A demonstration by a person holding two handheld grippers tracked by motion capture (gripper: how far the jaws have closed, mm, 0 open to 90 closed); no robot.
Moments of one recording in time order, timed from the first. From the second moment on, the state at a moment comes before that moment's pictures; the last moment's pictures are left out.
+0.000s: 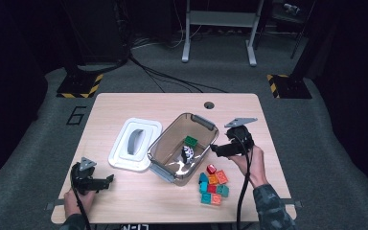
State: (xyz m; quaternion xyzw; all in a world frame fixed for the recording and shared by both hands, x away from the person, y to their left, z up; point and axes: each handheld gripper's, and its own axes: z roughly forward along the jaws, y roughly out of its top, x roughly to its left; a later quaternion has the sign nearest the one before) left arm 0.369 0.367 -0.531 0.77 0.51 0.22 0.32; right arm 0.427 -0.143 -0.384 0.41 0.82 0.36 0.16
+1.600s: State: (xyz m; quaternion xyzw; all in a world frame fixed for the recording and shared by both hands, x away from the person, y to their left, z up) left arm 0.369 0.367 -0.531 0.77 0.51 0.22 0.32; right arm 0.394 -0.162 -0.486 0.49 0.82 0.26 0.11
